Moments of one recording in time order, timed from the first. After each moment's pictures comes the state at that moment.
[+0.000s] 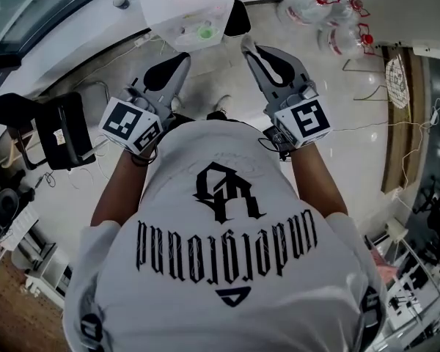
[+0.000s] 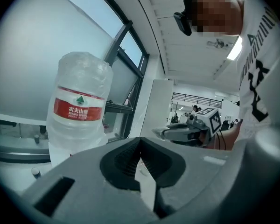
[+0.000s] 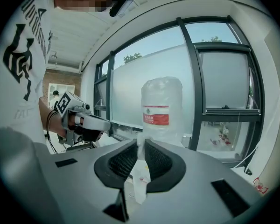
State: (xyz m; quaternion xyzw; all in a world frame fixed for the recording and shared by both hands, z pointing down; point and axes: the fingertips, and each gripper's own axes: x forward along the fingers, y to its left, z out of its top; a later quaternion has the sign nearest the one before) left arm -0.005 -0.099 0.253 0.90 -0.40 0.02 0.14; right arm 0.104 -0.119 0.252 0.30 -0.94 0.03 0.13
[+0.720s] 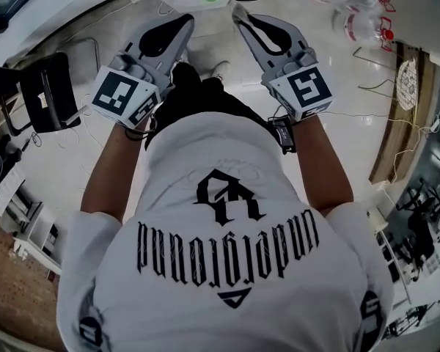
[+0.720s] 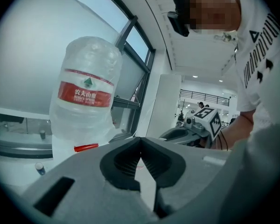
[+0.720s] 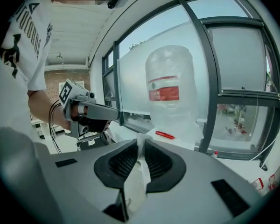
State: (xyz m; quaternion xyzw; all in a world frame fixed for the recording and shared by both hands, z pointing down) left arm -0.008 -0.136 0.308 0.88 -0.44 0.04 0.16; right arm 0.072 -0.149 0.338 0.21 -0.96 0.06 0.19
